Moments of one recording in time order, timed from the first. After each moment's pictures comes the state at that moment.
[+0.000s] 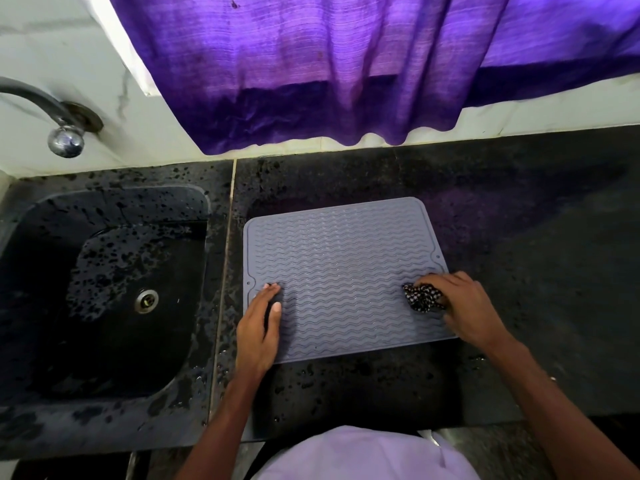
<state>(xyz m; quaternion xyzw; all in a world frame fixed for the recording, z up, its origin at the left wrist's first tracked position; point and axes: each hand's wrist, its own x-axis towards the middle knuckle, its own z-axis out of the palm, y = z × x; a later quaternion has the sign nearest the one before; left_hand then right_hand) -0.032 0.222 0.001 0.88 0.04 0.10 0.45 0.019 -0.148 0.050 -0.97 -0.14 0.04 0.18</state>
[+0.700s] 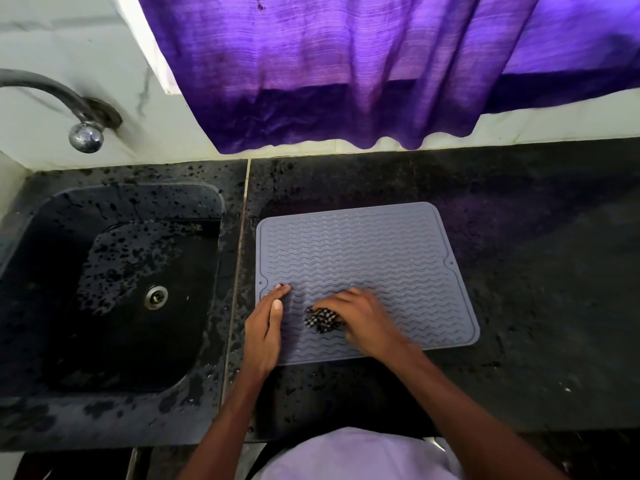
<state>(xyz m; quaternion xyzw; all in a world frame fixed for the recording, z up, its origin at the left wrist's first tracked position) -0.030 0.230 0.004 0.81 0.07 0.07 0.57 0.014 0.019 0.033 -0.91 -0.31 0.06 0.26</state>
